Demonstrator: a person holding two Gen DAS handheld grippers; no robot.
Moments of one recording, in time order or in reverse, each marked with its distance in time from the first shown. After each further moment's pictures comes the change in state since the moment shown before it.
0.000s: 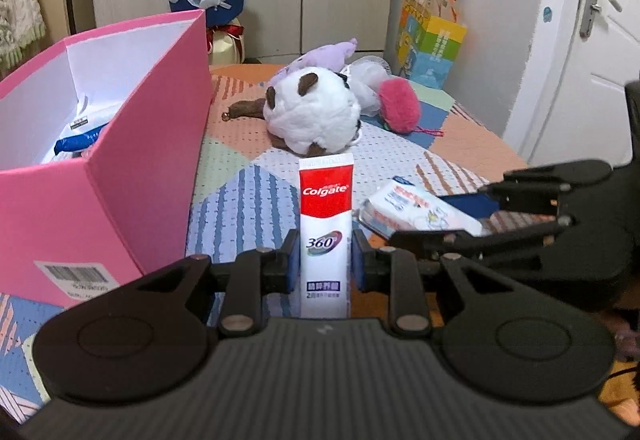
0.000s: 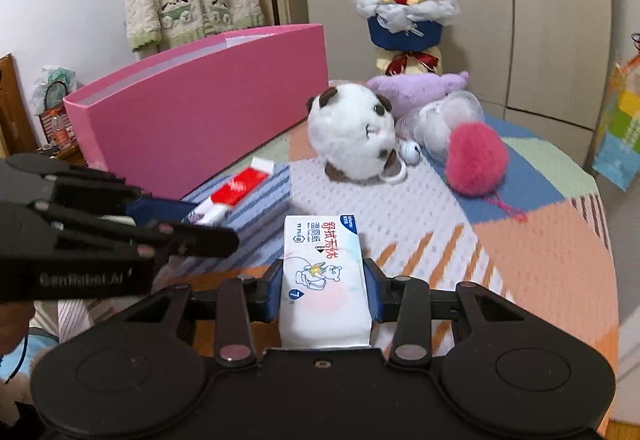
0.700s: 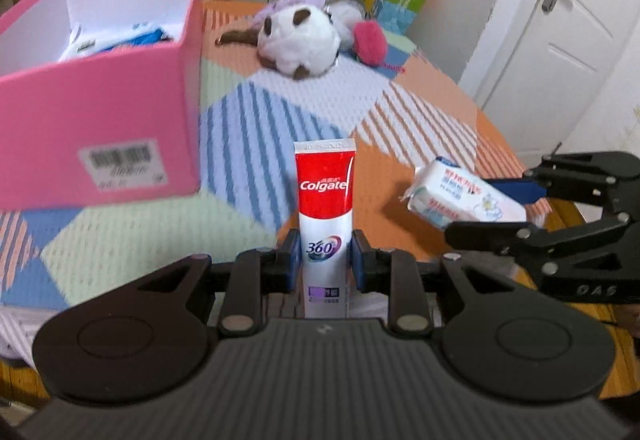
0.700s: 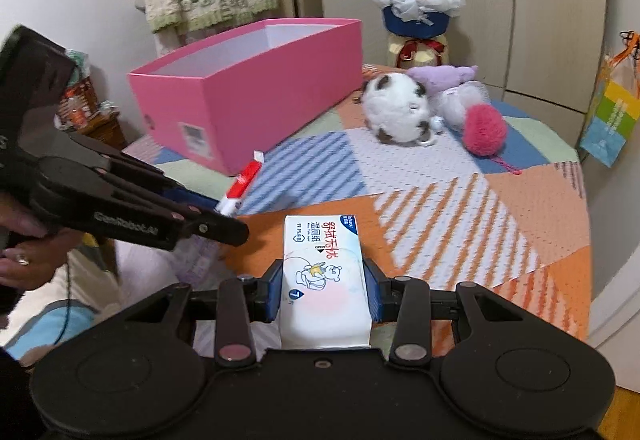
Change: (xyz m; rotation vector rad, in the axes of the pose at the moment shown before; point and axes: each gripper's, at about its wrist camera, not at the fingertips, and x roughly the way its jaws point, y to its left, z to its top) left arm -0.053 0.033 -0.028 -0.041 0.195 -0.162; right arm -0.081 0.058 -0.018 0.000 0.073 0.052
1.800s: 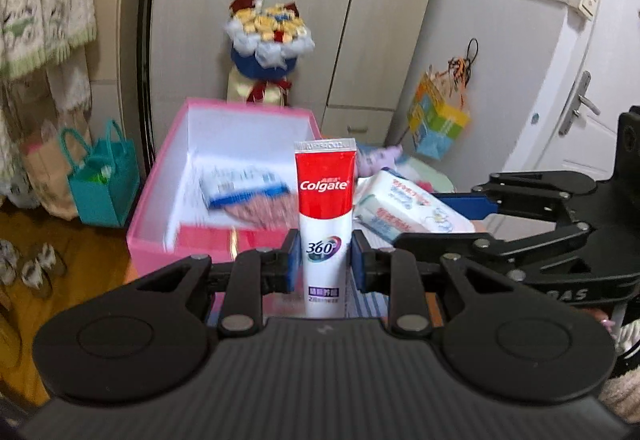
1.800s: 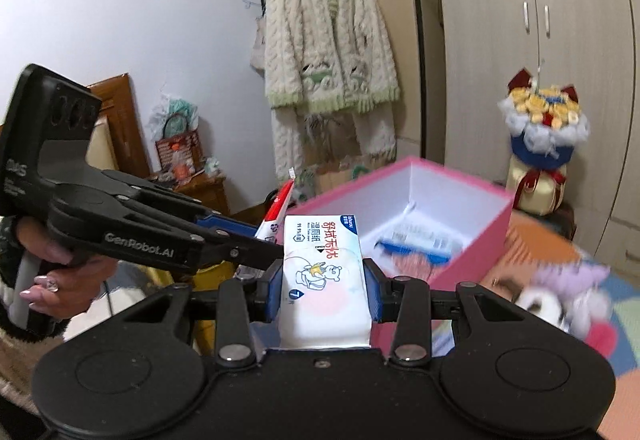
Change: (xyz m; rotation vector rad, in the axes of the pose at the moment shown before) left arm -0.160 0.070 0.069 -0.079 -0.293 0.097; right arm -0.005 0.087 0.153 -0.190 -0.223 0.221
